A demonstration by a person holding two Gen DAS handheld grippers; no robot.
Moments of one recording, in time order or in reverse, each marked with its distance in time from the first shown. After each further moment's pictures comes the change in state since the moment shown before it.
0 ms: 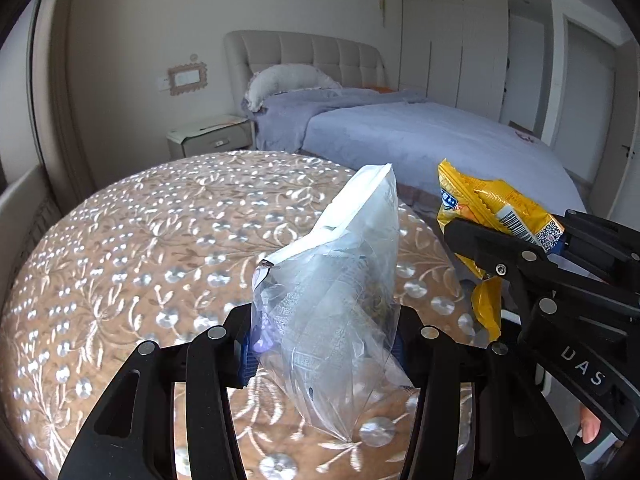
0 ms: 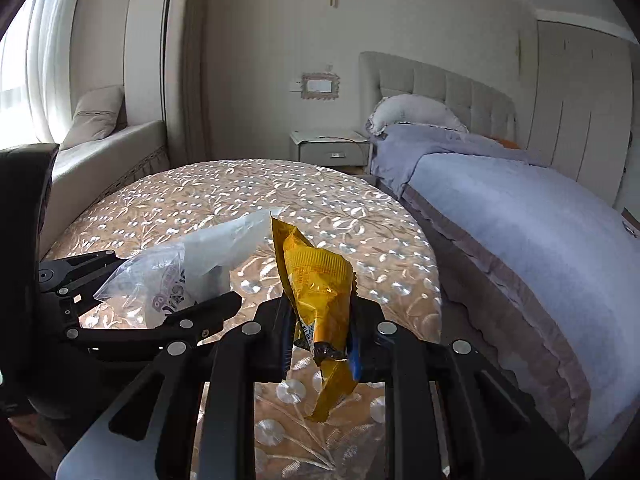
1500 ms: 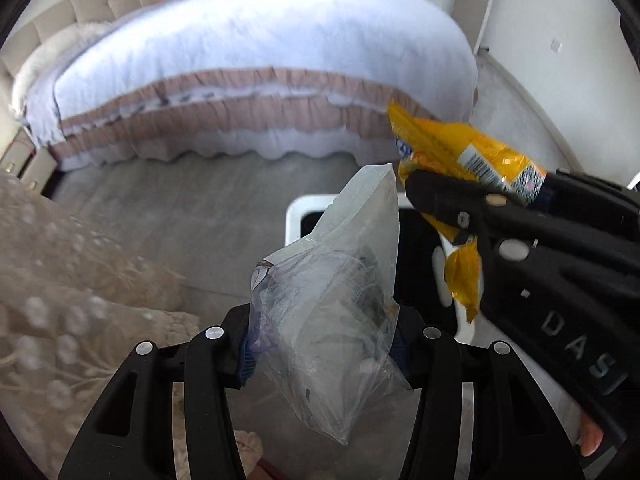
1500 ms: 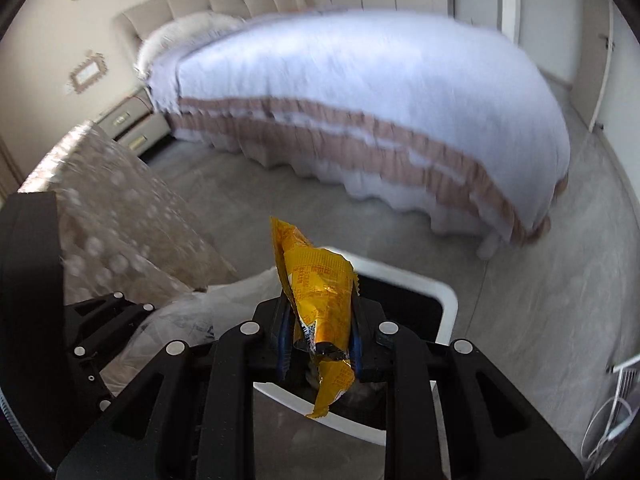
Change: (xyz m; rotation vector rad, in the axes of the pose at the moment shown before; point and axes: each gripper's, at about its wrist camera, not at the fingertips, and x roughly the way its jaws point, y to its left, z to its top) left arm 0.214 -0.352 -0.089 0.483 0.415 -0.425; right arm -0.013 -0.283 -0.233 0.604 0.316 -0.423
